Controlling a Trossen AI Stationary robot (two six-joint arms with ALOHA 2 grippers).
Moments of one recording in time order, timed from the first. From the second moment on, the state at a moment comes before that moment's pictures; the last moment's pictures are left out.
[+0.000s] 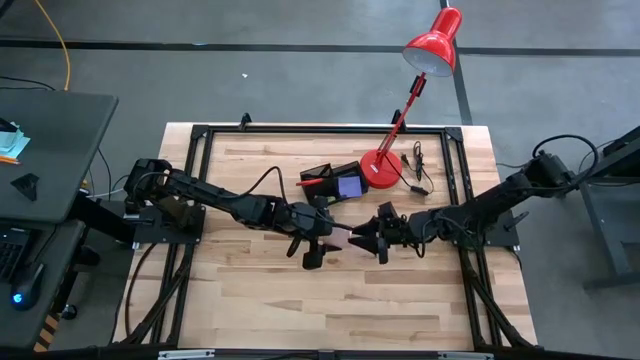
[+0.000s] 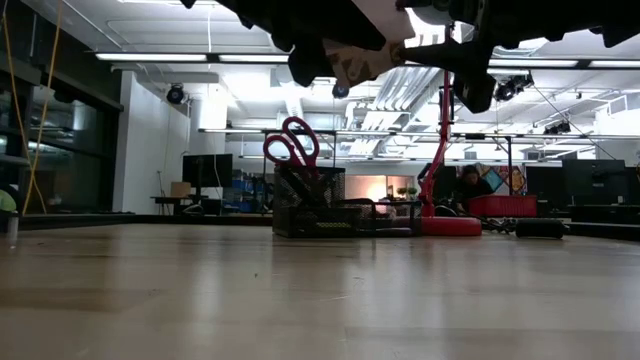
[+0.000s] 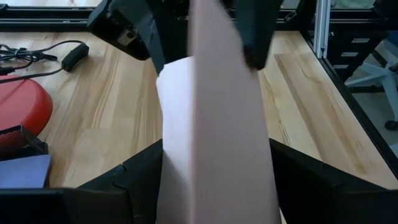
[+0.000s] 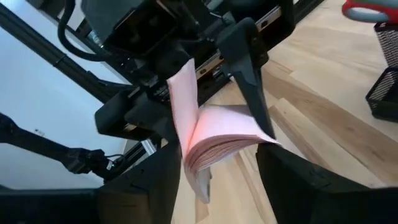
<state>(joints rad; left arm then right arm) -0.07 1.69 1.13 0.00 -0.06 -0.08 0.35 1.30 0.53 0.61 0.32 0.79</state>
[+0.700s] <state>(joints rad) -0.07 1.69 1.14 -0.10 -0.25 -0.08 0.34 1.30 0.53 0.41 0.35 0.78</state>
